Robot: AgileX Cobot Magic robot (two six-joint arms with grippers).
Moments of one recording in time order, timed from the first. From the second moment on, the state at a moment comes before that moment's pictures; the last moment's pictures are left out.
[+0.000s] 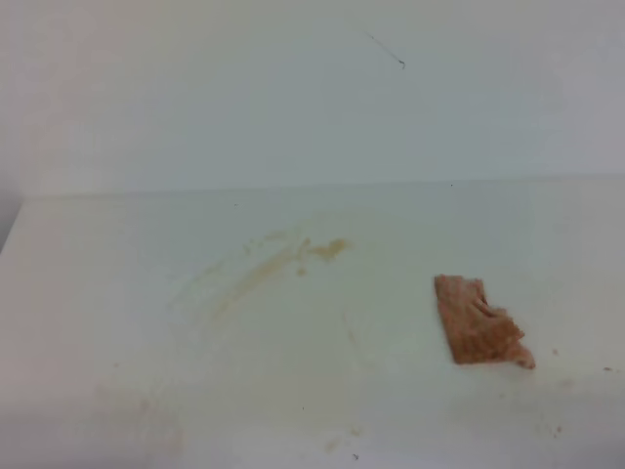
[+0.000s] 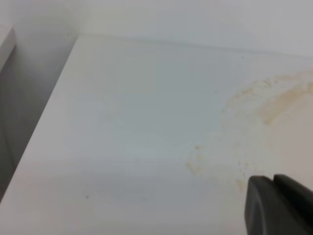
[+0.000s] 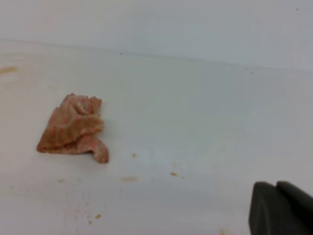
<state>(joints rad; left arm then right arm) 0.00 -0.02 0.00 -0.14 0.31 -0.07 0.05 -0.02 0.00 -0.05 0.34 -0.13</state>
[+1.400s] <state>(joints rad) 0.00 -0.03 0.03 -0.14 0.31 -0.07 0.05 -0.01 0.00 -0.05 0.34 -0.13</state>
